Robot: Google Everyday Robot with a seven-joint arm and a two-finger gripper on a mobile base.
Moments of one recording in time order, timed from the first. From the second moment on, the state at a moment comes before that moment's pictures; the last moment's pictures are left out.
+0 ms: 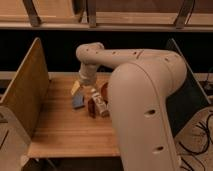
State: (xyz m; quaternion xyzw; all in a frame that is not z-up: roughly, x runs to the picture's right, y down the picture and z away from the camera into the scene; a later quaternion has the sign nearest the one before) arm -0.111 0.028 0.817 -0.38 0.12 0.53 0.75
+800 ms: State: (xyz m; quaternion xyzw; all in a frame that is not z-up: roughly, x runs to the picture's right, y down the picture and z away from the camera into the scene) arm -0.133 0.051 0.875 -0.44 0.13 0.49 0.74
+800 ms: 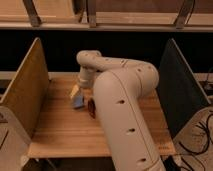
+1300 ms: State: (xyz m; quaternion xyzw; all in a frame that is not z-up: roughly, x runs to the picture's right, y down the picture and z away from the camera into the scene) arm -0.141 0.043 0.889 -0.41 0.14 0.45 0.78
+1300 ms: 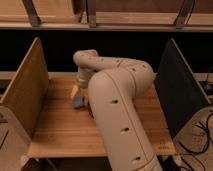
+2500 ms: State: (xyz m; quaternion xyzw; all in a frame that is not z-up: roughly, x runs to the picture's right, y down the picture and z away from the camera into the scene) arm -0.178 0.061 0.945 -0.44 0.17 0.38 0.79
